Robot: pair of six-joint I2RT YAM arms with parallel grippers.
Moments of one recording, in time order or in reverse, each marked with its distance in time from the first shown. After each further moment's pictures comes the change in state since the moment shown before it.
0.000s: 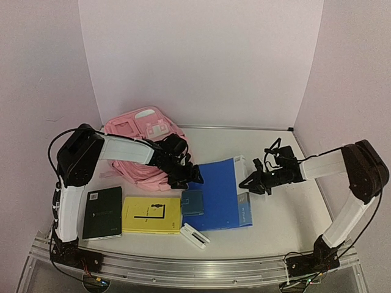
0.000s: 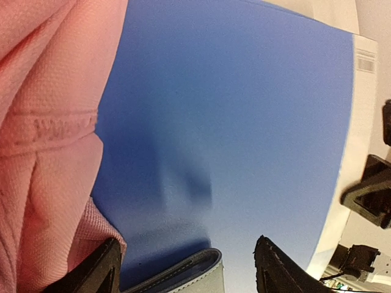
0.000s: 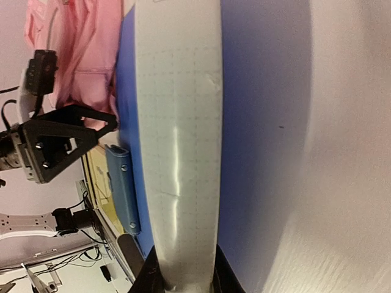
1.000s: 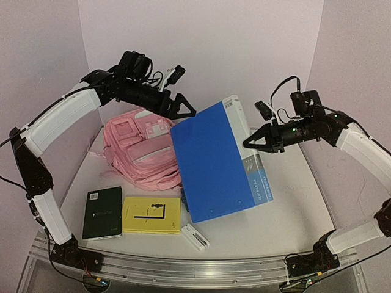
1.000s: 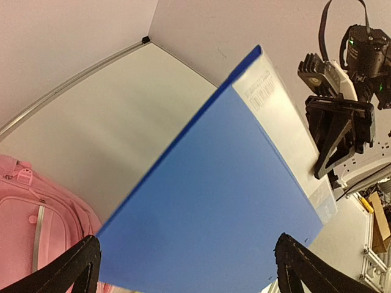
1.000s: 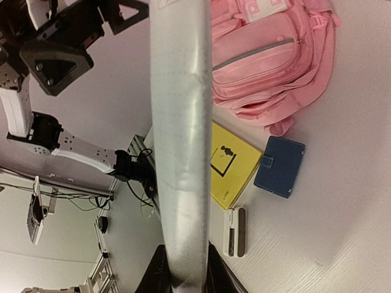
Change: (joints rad) left arm 0.076 -0.379 0.496 -0.460 0.125 0.683; right arm 0.149 -0.371 0.548 -0.695 -0.089 -0.274
